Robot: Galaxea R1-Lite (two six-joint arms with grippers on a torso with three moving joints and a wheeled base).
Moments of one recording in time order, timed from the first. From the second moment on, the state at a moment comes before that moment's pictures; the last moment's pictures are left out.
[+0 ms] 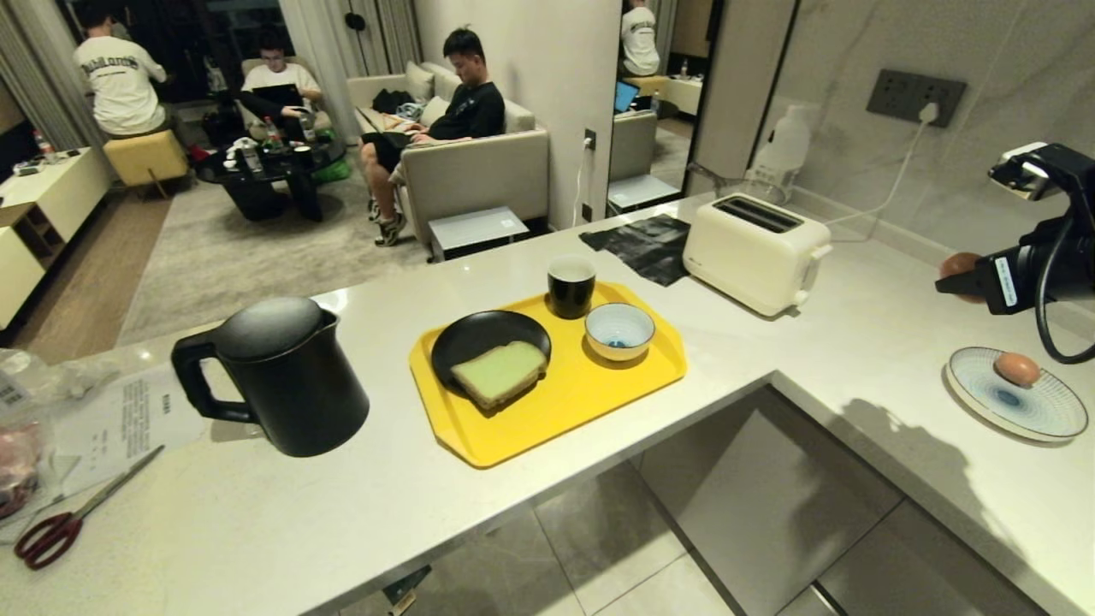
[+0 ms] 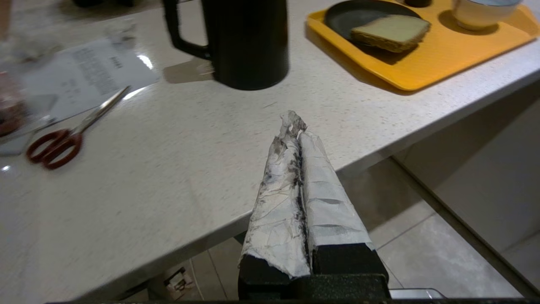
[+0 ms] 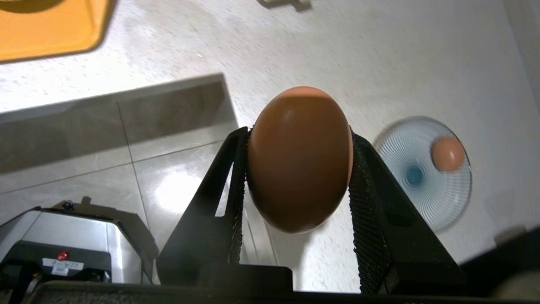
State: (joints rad) left arm 0.00 0.00 0.00 0.01 0.00 0.00; right arm -0.18 1.66 -1.45 0.32 0.11 -0.36
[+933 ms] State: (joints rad) left arm 0.00 0.00 0.00 0.01 0.00 0.00; right arm -0.10 1.66 -1.45 0.32 0.11 -0.36
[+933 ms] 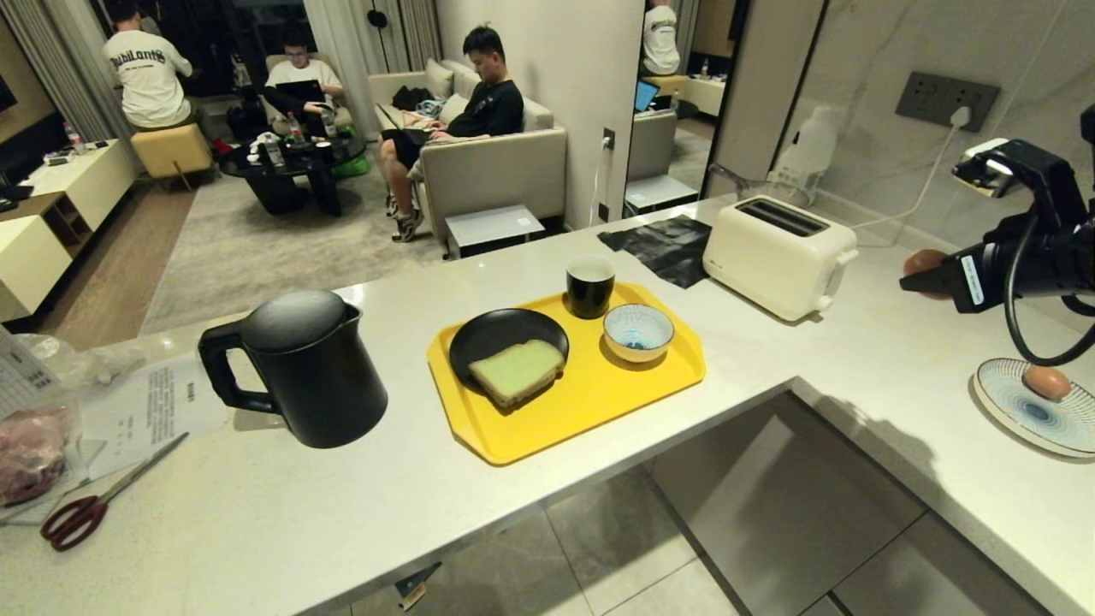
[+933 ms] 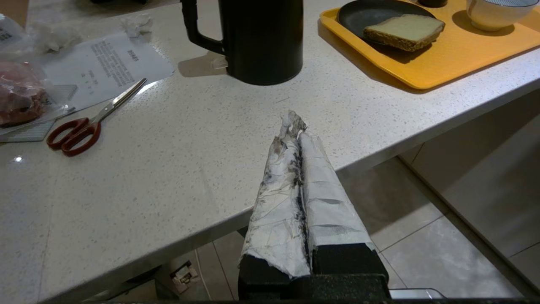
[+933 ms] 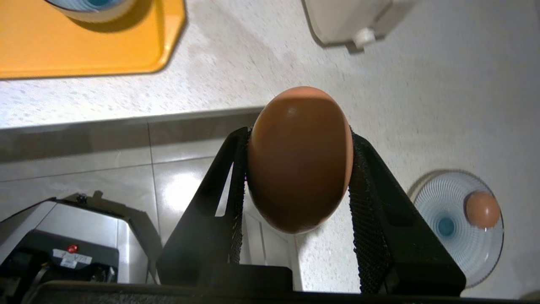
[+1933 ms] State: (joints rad) left arm 0.00 0.00 0.00 0.01 0.00 0.00; right arm -0.03 1.70 -1.39 0.16 0.14 -0.43
